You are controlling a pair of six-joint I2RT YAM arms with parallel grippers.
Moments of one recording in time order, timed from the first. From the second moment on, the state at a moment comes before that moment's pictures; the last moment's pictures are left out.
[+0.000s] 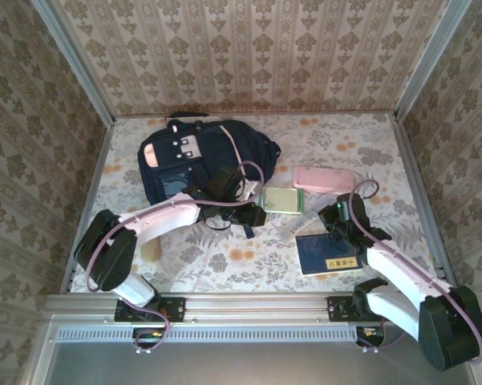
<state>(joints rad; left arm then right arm) -0.79 1.51 1.00 -0.36 0.54 -0.51 0.26 0.94 0.41 -0.17 0.02 1.22</state>
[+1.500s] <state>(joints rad) -0.73 1.45 0.86 0.28 0.80 -0.98 0.36 1.10 0.50 0.43 -0.40 1.23</state>
